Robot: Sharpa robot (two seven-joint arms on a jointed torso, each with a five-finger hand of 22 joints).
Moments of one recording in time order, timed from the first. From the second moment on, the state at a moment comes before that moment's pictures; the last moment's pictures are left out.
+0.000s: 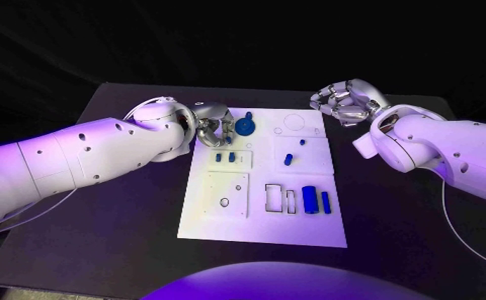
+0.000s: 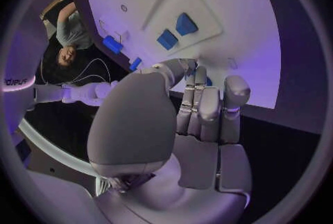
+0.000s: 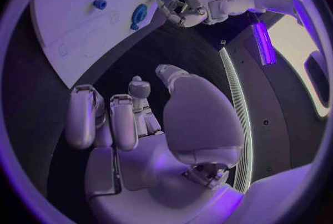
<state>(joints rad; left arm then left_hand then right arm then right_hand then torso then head) 1.20 -0.73 -0.06 1.40 -1.42 -0.07 -0.09 1.48 -0.24 0.60 0.11 0.33 0.96 0.14 0.42 0.27 0.98 0.07 0.61 0.20 1.35 0.00 1.38 1.00 0.14 1.16 0.10 1.22 1.15 1.25 -0.91 -0.15 1.48 -0.67 -0.43 0.17 1.23 -0.17 0.34 0.28 0.38 0.78 0.16 0.36 0.40 1.14 0.08 1.09 0.99 1.46 0.01 1.42 1.30 0.05 1.42 0.11 1.30 1.31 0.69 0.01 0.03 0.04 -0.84</state>
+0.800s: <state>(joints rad) 1.19 -0.72 -0.06 1.39 -1.42 -0.05 -0.09 1.48 -0.24 0.60 0.11 0.33 0.96 0.14 0.42 0.28 0.98 0.07 0.60 0.20 1.35 0.00 1.38 1.00 0.14 1.16 0.10 1.22 1.14 1.25 -0.91 -0.15 1.48 -0.67 -0.43 0.17 1.23 -0.17 0.34 0.28 0.38 0.78 0.16 0.36 0.40 1.14 0.08 1.09 0.99 1.46 0.01 1.42 1.30 0.05 1.42 0.11 1.30 1.31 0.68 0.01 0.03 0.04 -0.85</state>
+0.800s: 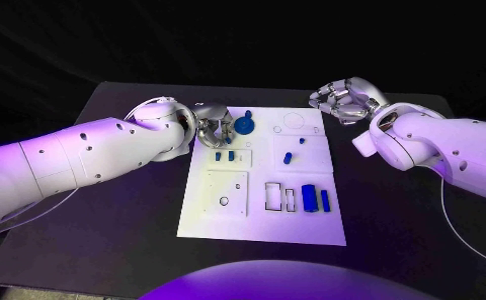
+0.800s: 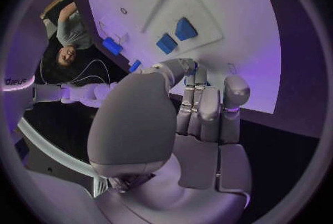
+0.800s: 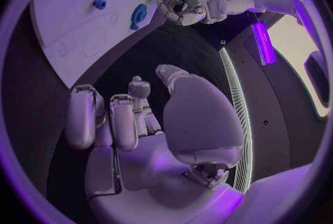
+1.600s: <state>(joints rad) 1.19 -0.72 -0.06 1.39 -1.41 -0.04 -0.10 1.45 -0.27 0.60 0.11 0.33 0.92 0.15 0.37 0.26 0.94 0.10 0.55 0.18 1.31 0.03 1.36 0.92 0.14 1.11 0.12 1.19 1.10 1.25 -0.91 -0.15 1.48 -0.67 -0.43 0.17 1.23 -0.17 0.34 0.28 0.38 0.78 0.16 0.36 0.40 1.14 0.08 1.09 0.99 1.46 0.01 1.42 1.30 0.05 1.42 0.11 1.30 1.31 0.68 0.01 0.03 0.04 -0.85</state>
